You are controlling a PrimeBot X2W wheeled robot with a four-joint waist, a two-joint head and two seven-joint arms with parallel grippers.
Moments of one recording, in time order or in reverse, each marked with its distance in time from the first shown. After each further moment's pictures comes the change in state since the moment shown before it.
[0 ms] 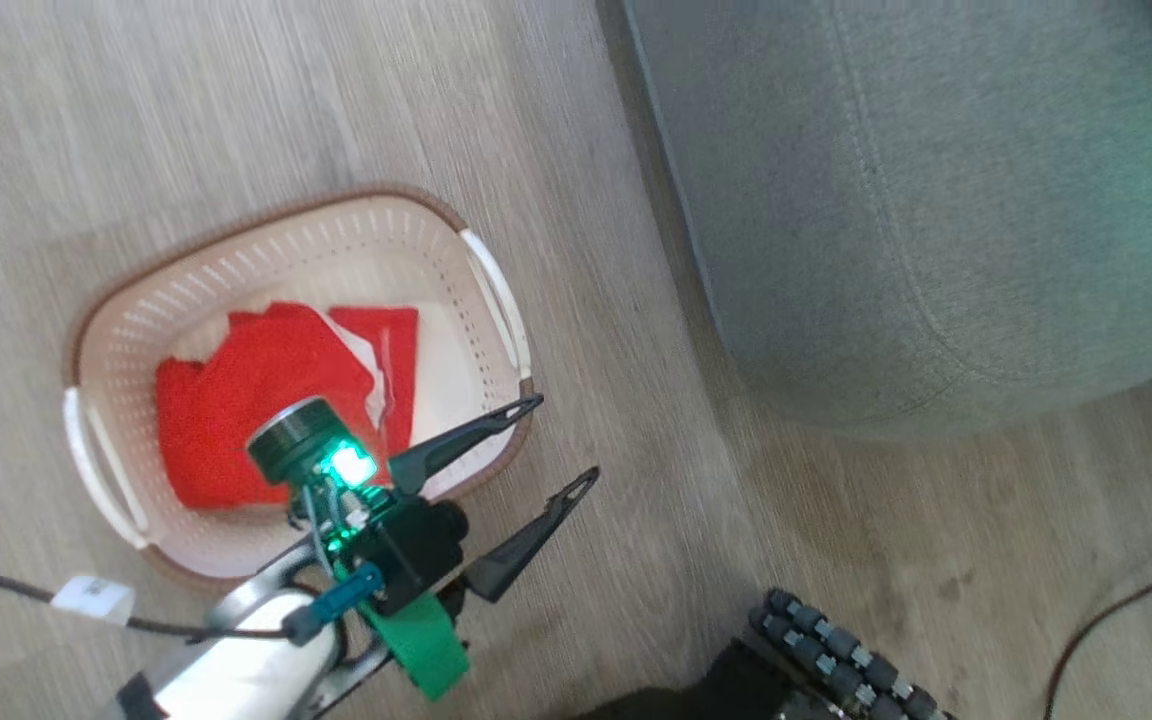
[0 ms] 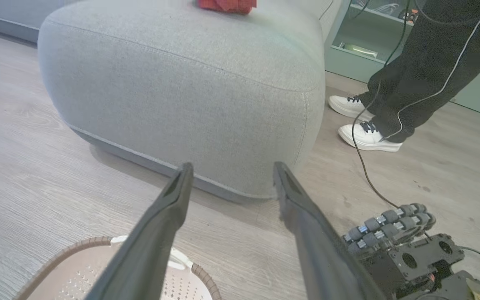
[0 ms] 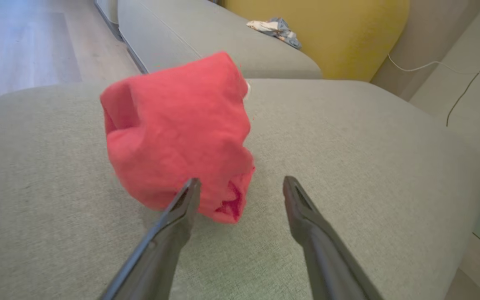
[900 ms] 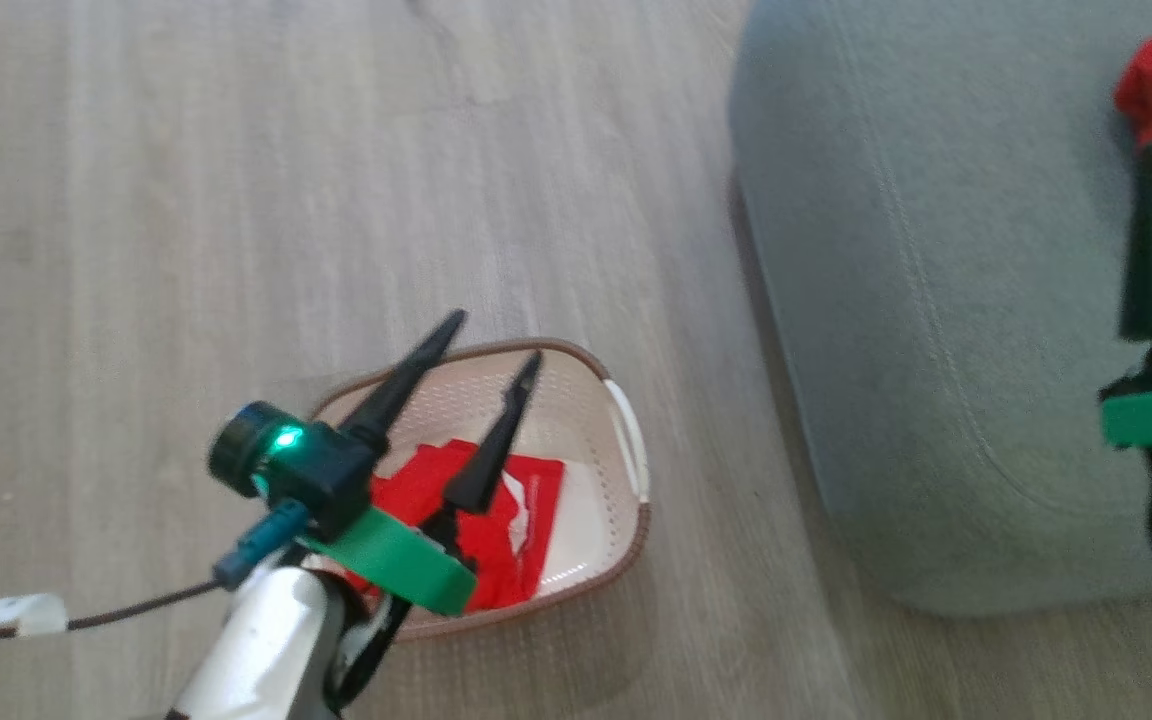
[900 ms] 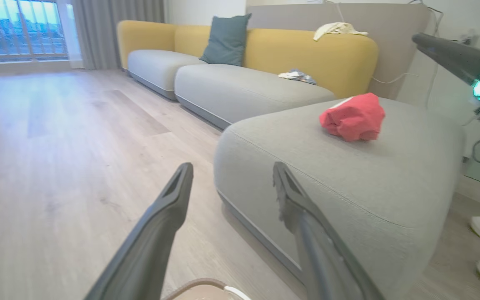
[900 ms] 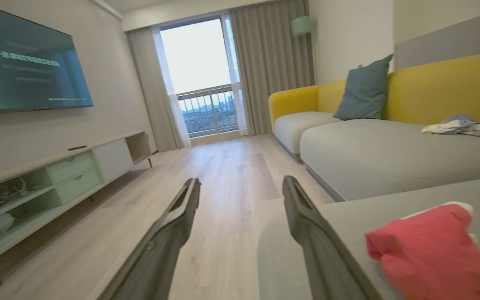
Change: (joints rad) left arm 0.140 -0.301 0.349 0.065 -0.037 0.000 0.000; right arm 0.632 -0.066 0.407 -0.837 0.590 0.000 0.000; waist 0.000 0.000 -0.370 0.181
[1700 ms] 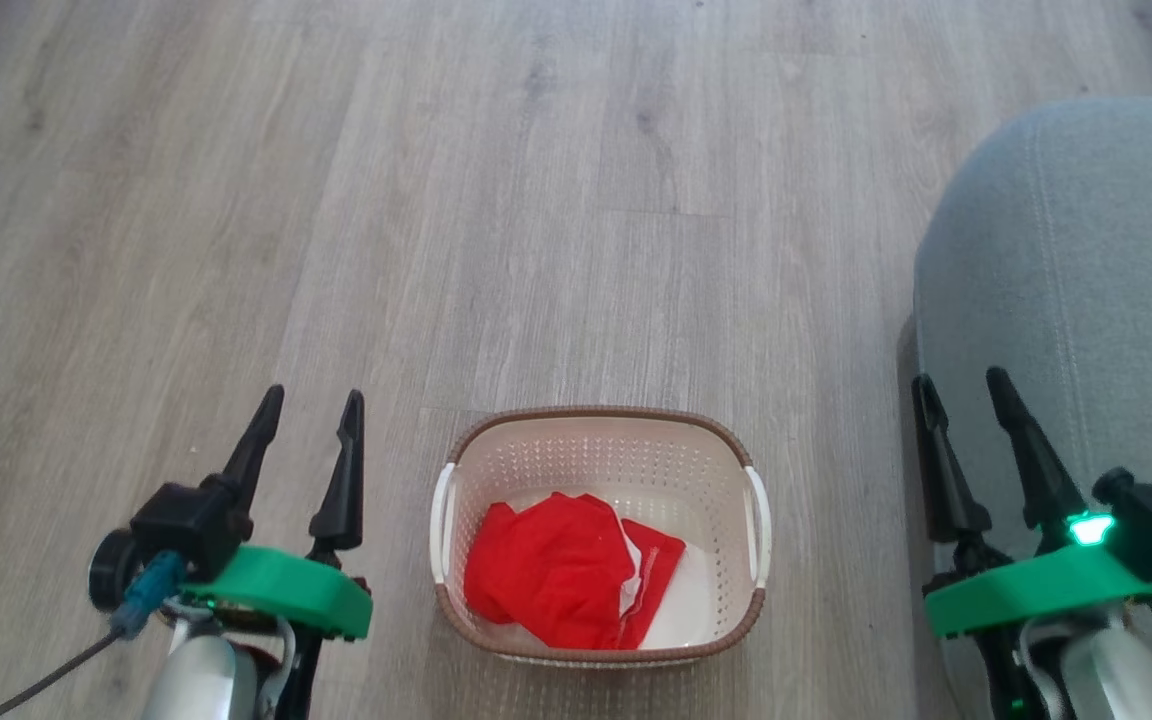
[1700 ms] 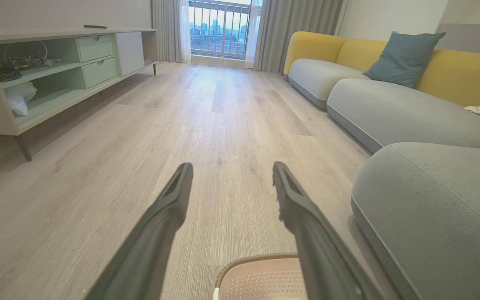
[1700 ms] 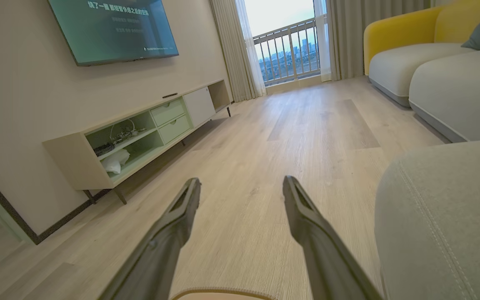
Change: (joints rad) left arm 0.146 -0.108 0.349 0.103 0.045 0.050 0.000; right arm 0.262 0.160 0.152 -0.002 -0.121 0.000 0.000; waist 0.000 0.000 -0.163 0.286
